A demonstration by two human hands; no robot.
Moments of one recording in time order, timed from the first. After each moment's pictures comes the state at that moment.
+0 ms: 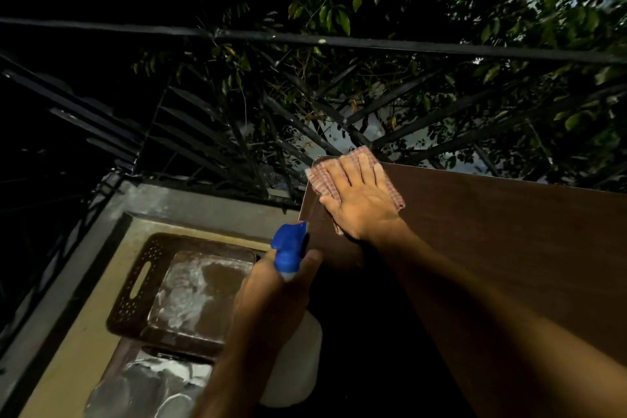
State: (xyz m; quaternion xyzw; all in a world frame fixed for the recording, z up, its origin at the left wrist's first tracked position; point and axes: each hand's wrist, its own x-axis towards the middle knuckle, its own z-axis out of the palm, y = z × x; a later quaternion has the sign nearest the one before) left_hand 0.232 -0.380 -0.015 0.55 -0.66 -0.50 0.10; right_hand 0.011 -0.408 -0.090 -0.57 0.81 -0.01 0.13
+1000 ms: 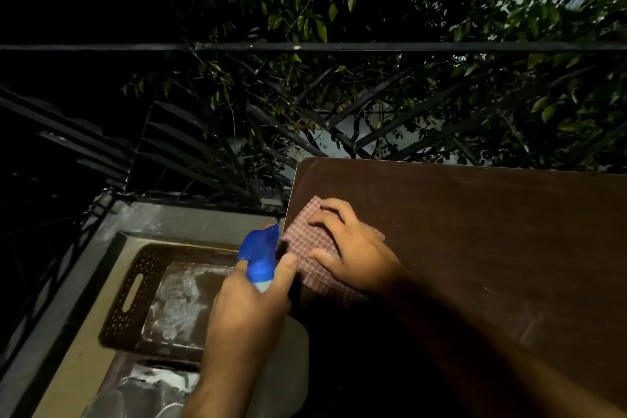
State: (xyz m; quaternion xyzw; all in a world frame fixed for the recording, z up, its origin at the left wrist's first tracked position) left_hand 0.242 -0.358 0.004 0.62 -0.63 -0.42 0.18; right_hand 0.051 -0.328 -0.074 -0.62 0.71 -0.26 0.20
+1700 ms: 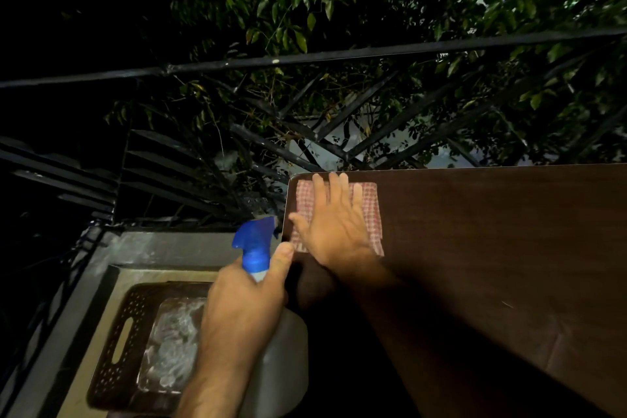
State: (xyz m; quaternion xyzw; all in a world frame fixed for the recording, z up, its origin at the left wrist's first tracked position) left_hand 0.208 -0.406 0.010 0.60 -0.69 -0.37 0.16; right_hand 0.046 -0.412 -0.087 -0.45 0.87 -0.13 0.11
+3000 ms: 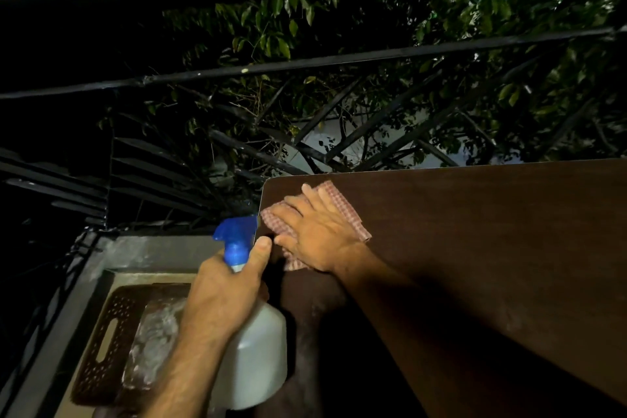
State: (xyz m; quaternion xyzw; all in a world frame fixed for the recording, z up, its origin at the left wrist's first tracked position) left_hand 0.185 -0.398 0.014 0.60 -0.71 -0.34 0.12; right_hand 0.016 -0.374 -0.076 -0.63 0.75 -0.11 0.14
